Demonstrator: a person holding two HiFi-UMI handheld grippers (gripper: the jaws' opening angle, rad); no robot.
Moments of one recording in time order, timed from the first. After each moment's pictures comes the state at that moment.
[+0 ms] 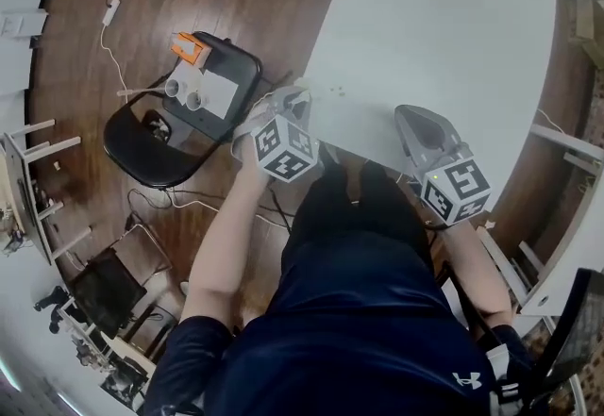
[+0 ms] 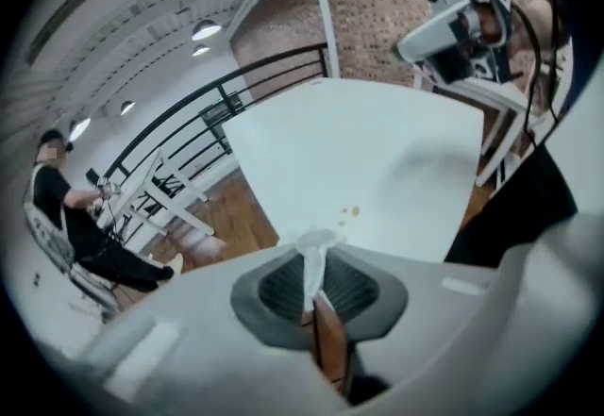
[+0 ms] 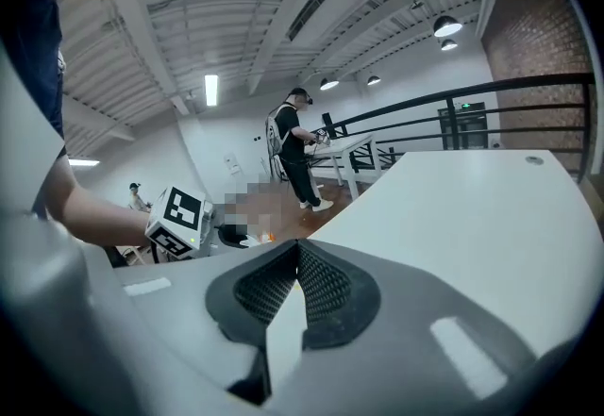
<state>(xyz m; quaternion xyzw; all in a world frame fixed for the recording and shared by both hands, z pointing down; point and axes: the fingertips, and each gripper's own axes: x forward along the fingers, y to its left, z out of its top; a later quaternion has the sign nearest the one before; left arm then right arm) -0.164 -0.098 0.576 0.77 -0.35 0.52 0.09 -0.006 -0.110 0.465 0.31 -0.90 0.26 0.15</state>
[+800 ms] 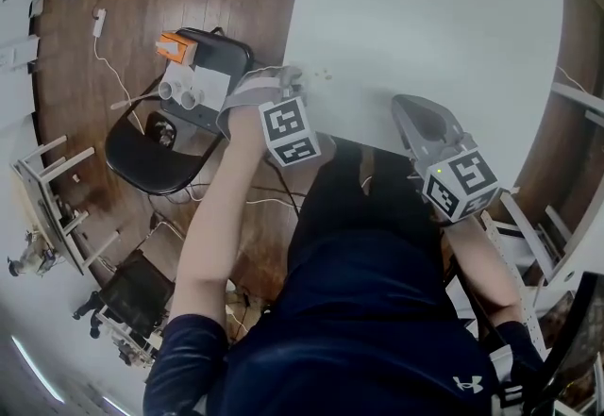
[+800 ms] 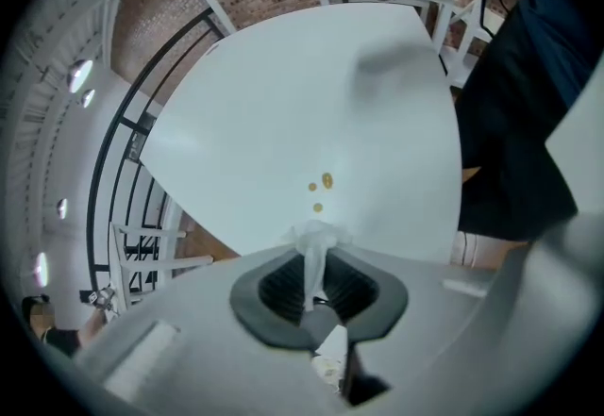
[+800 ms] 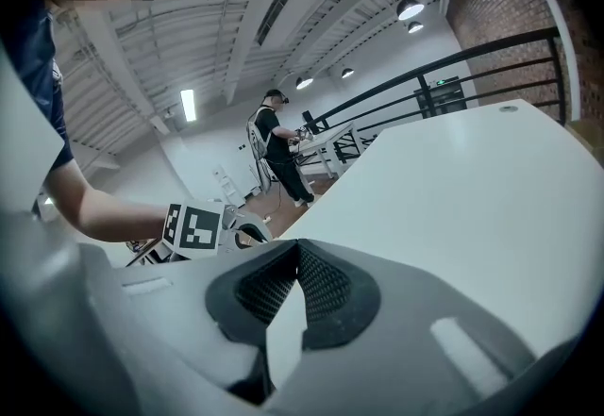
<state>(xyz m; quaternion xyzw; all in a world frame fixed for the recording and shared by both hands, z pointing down) -0.148 -0.100 0.625 0.71 -0.12 0.69 -0.06 0.019 -0.096 0.503 0.34 -0.87 0.34 0.13</state>
